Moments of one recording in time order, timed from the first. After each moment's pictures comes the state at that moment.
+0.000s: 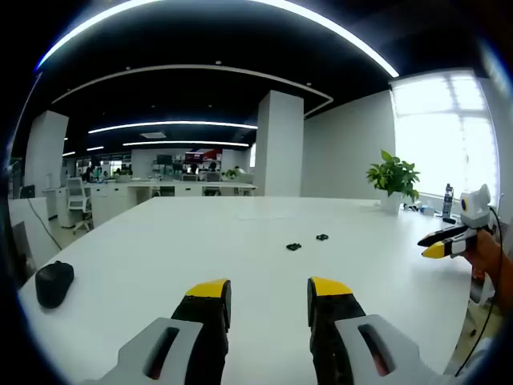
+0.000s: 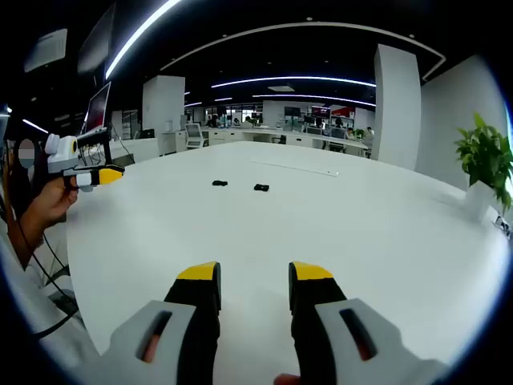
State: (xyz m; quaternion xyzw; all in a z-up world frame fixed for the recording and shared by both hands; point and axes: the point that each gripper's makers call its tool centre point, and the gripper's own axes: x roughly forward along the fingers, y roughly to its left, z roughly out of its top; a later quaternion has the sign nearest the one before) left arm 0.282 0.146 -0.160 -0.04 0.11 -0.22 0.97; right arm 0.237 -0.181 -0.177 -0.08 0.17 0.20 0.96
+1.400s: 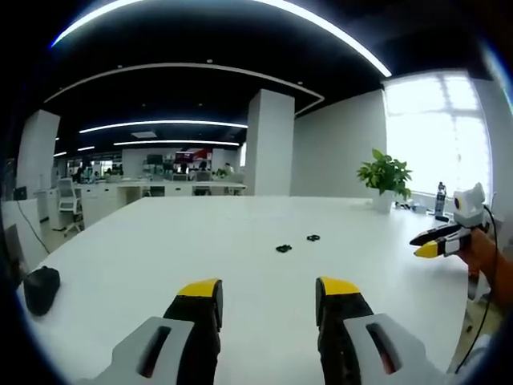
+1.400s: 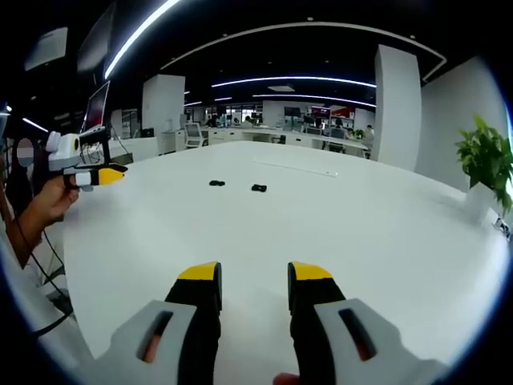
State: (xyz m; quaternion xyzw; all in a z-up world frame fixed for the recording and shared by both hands) left arm 0.290 0.129 -0.159 -0.04 0.11 -0.25 0.96; right arm 0.245 -0.184 -0.179 -0.08 0.17 0.20 0.96
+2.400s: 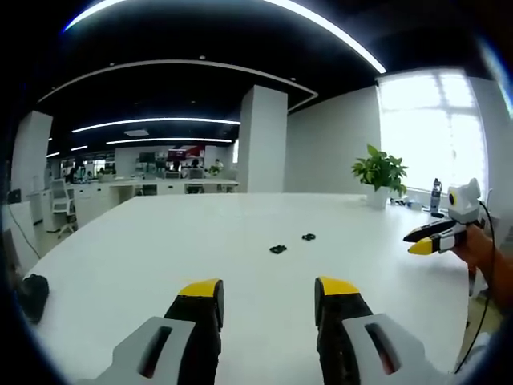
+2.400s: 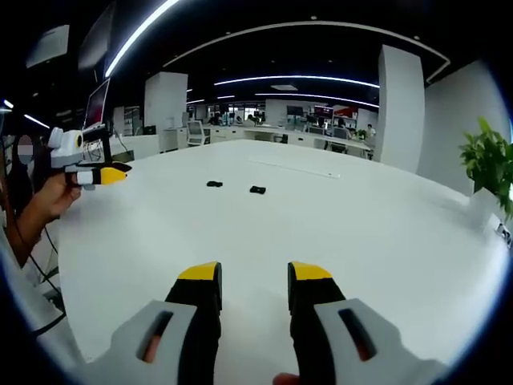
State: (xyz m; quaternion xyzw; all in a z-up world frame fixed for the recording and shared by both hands) left arm 0.305 0.114 -0.161 -0.03 0.12 -0.27 0.96; right arm 0.262 -0.183 -0.178 -0.09 0.18 0.21 0.96
